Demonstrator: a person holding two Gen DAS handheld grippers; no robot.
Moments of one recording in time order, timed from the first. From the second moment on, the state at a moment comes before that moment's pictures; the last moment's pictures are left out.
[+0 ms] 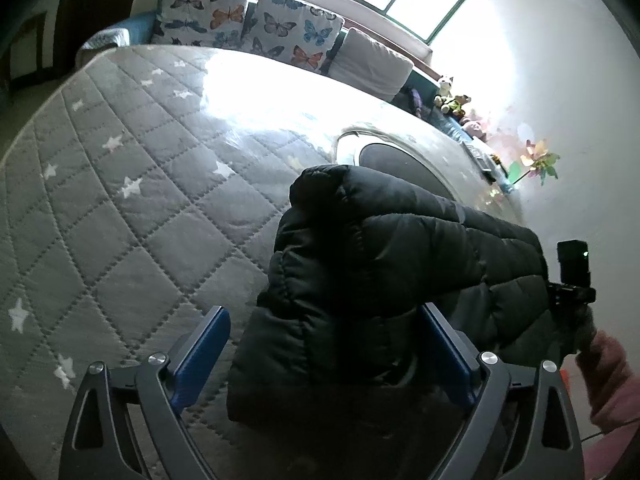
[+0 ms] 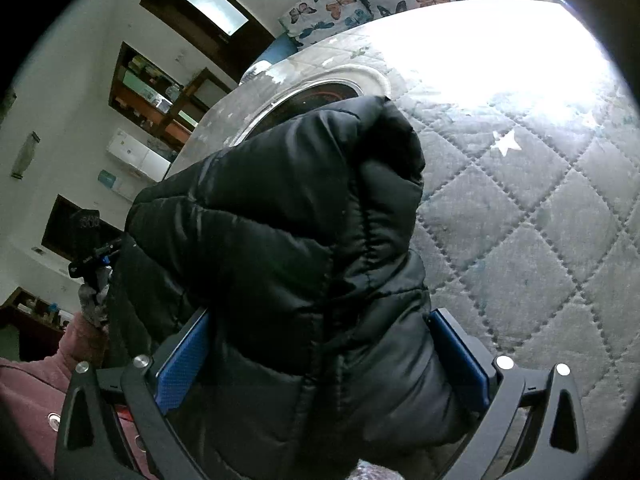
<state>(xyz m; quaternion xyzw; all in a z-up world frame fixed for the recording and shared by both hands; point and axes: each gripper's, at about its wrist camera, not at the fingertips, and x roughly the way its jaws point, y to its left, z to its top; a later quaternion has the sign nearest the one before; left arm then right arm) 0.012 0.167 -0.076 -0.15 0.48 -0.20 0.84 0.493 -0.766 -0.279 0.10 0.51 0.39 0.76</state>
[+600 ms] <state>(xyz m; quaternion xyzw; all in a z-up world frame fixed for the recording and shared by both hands) 0.031 0.175 -0.120 -0.24 0.49 -0.25 0.80 0.491 -0.761 -0.282 0.13 0.53 0.39 0.74</state>
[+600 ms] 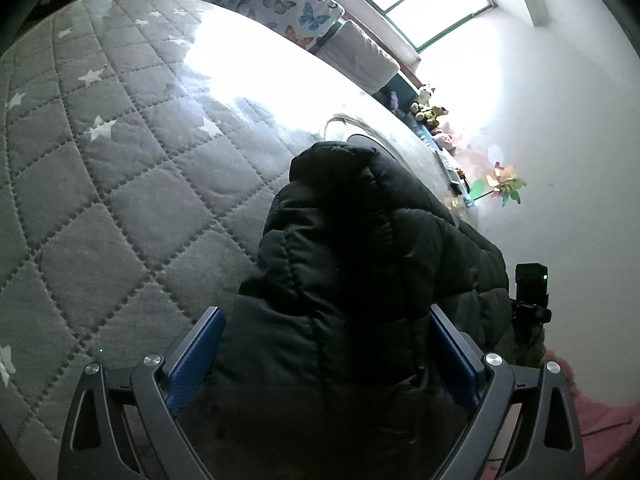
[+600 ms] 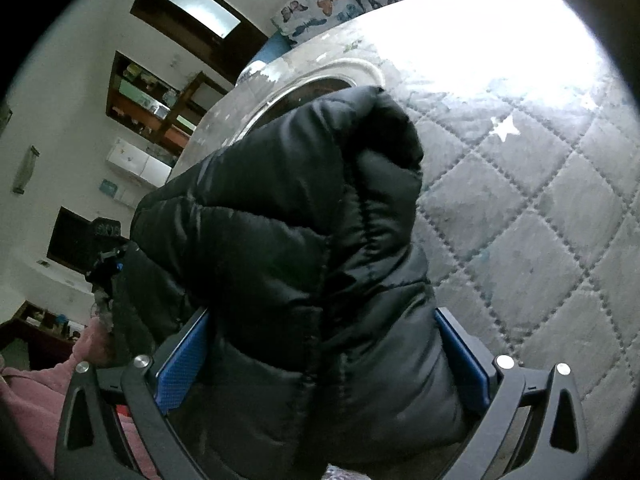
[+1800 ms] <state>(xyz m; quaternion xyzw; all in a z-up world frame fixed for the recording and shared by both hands) 0.020 0.095 -0.073 -0.08 0.50 -0.21 0.84 0.448 -0.738 -0.259 0.09 0.50 0.37 0.77</state>
